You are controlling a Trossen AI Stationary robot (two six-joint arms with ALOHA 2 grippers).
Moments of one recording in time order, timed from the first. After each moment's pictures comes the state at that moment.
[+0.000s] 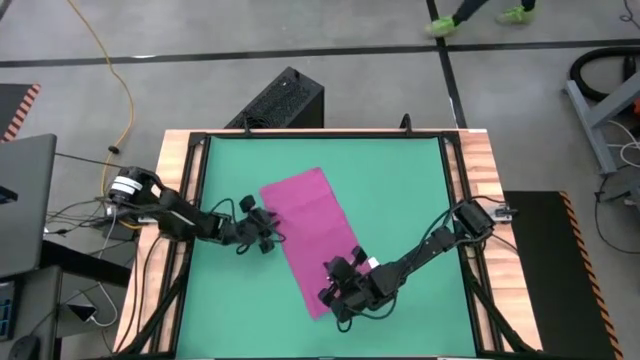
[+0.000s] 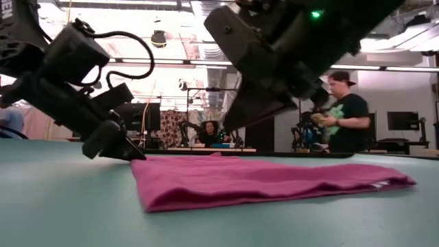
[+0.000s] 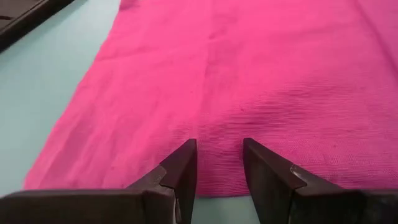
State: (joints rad) left arm -0.16 1.58 0.24 0.61 -0.63 -0.25; right arm 0.53 2.03 1.32 -0.30 0.87 0.95
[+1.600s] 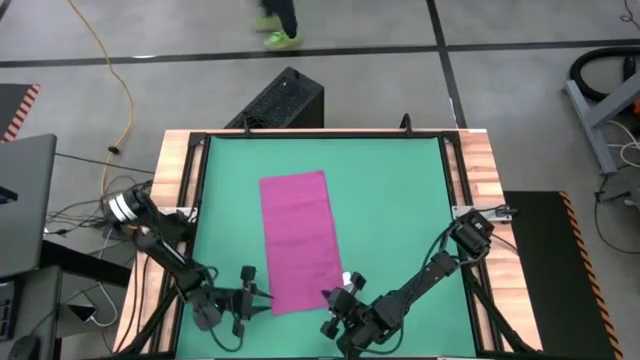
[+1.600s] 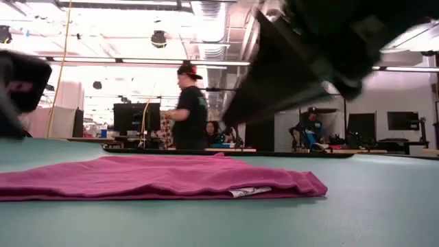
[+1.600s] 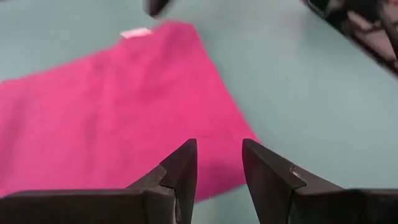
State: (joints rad) left arm -0.95 1.74 0.53 0.60 -0.76 -0.29; right arm 0.69 2.17 1.50 -0.40 0.93 1.04
